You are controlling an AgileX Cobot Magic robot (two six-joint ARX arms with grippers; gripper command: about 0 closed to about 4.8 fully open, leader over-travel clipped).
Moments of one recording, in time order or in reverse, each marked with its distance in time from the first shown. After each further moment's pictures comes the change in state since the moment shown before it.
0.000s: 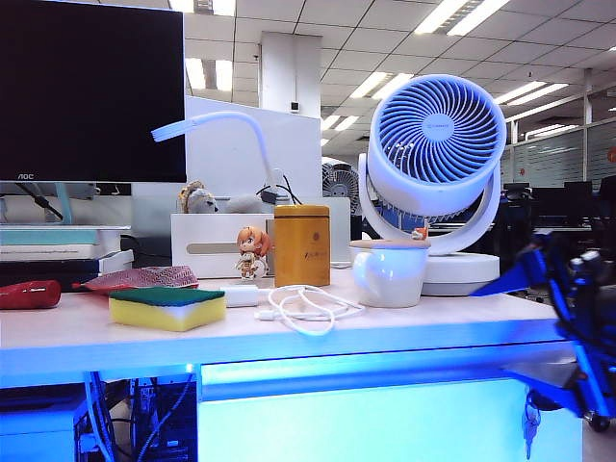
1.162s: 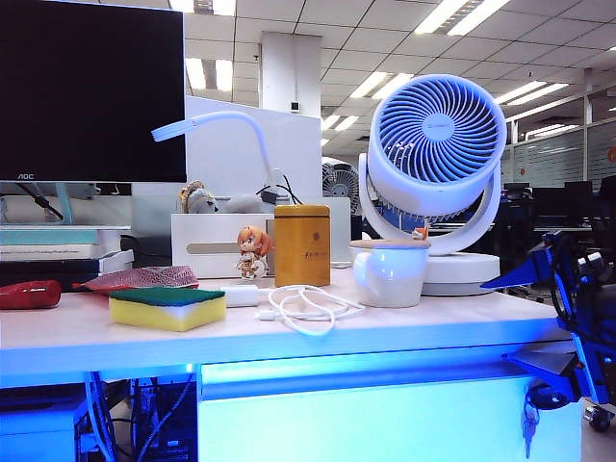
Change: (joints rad) left arm 0.000 -0.002 0.000 0.000 0.000 0.000; right arm -0.073 0.086 0.164 -0.012 -0.099 0.050
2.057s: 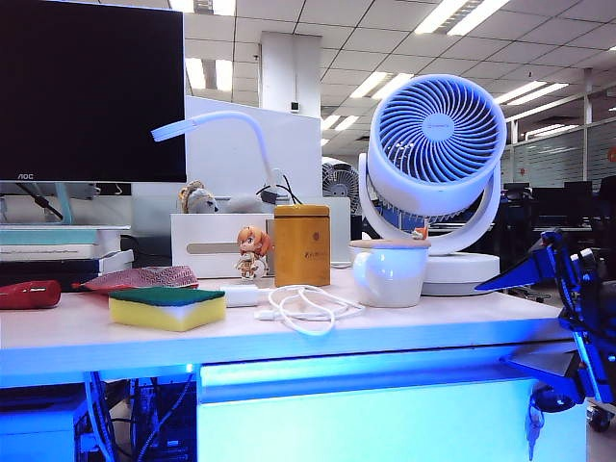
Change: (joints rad) left arm 0.000 0.000 0.000 0.000 0.000 0.000; right arm -0.003 -0.048 -0.015 -0.085 -0.099 -0.077
